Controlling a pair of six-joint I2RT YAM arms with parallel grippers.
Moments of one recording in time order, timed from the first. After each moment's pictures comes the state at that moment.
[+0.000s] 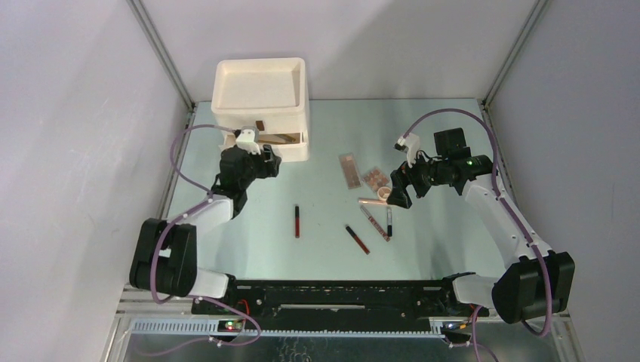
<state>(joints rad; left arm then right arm) -0.18 1.37 0.64 0.42 0.12 -0.18 0.20 1.26 1.10 -0.81 -0.64 -0.44</state>
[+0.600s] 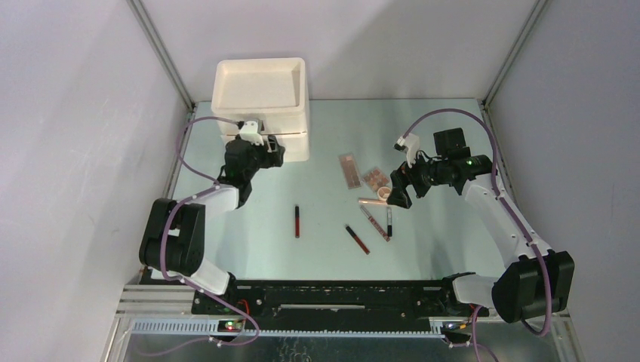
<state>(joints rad) -0.18 1.54 0.73 0.55 0.10 -0.17 0.20 1.26 1.10 -0.81 -0.64 -0.45</state>
